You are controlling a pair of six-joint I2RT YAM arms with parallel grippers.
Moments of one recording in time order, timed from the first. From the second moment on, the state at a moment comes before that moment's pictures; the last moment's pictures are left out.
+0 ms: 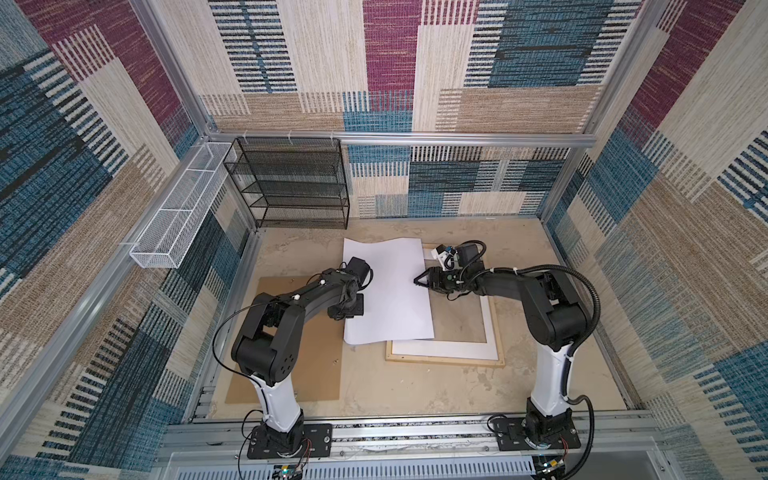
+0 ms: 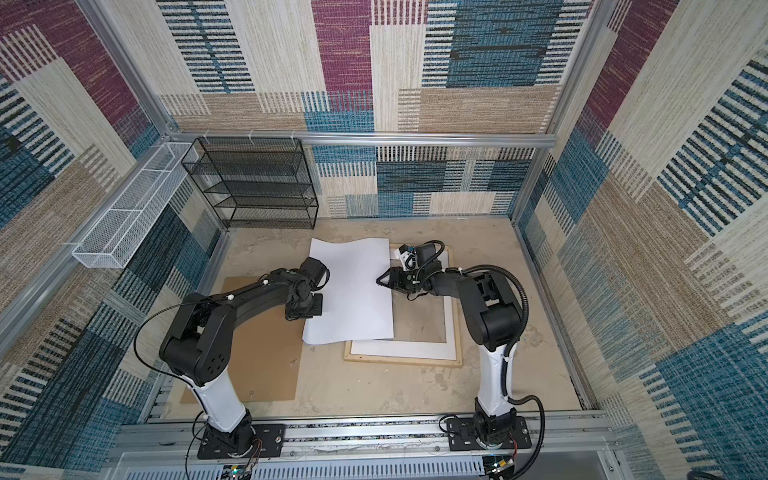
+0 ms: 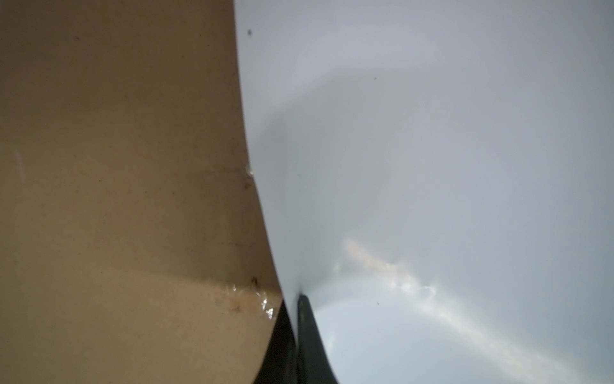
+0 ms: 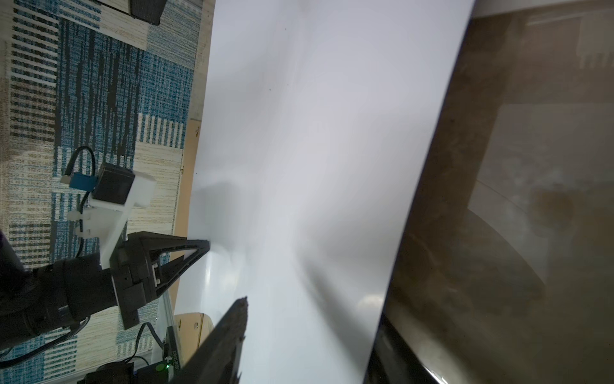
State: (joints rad) left arm -0.44 1.81 1.17 -0.74 -0.20 -0.44; right arm 0.30 2.01 1.16 0.07 -0.76 0.51
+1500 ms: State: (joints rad) left arm -0.64 1.64 1.09 -0.33 -0.04 -0.54; right arm 0.11 1.58 1.02 -0.29 -0.53 0.31
